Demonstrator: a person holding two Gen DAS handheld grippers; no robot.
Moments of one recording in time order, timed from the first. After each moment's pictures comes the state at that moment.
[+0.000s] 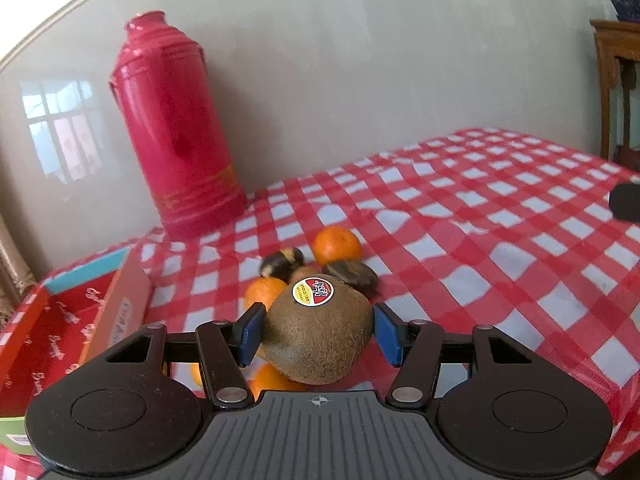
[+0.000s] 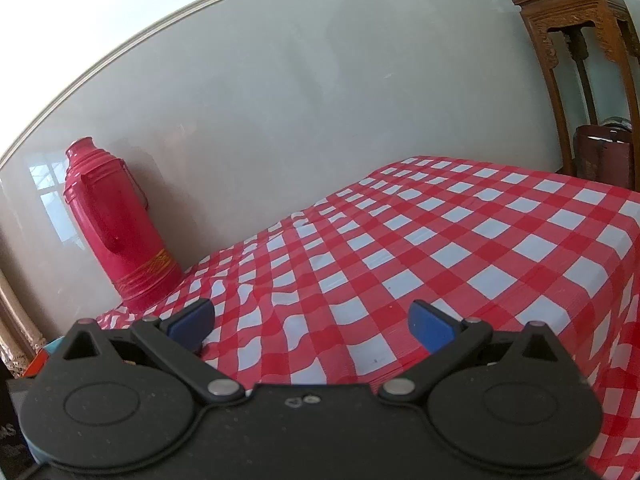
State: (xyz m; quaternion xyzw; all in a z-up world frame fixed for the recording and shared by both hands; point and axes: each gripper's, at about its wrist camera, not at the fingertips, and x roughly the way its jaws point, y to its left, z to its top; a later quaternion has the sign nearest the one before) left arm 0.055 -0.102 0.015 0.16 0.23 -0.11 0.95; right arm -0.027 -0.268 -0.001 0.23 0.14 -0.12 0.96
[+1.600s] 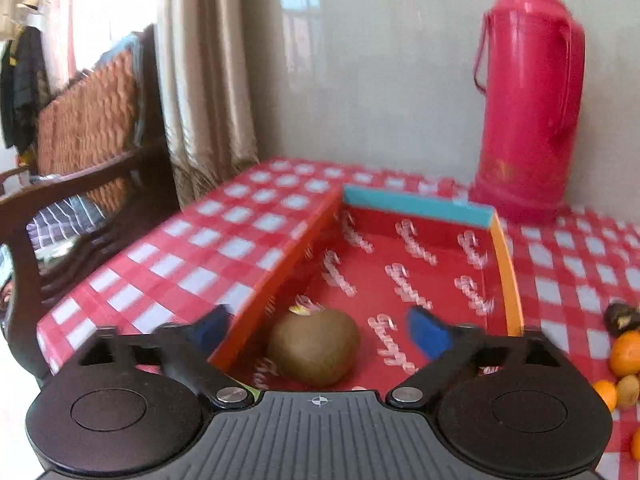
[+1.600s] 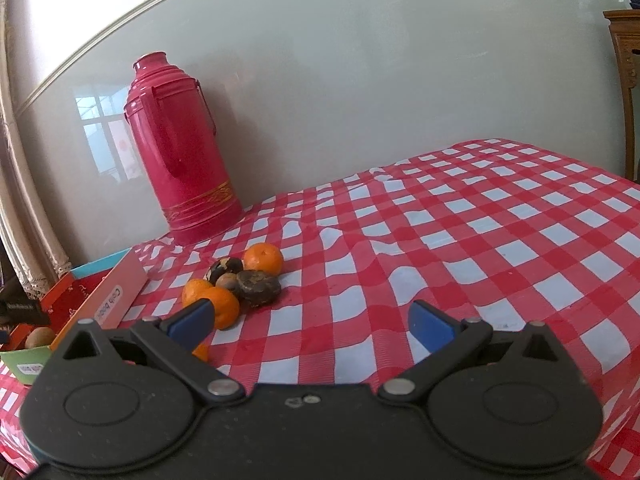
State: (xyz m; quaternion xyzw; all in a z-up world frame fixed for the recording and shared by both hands) left arm 0.102 0.132 0.032 -0.02 0.27 0.20 0.94; right arm 0.013 -0.194 -0.006 0.15 0.19 -0.04 0.97
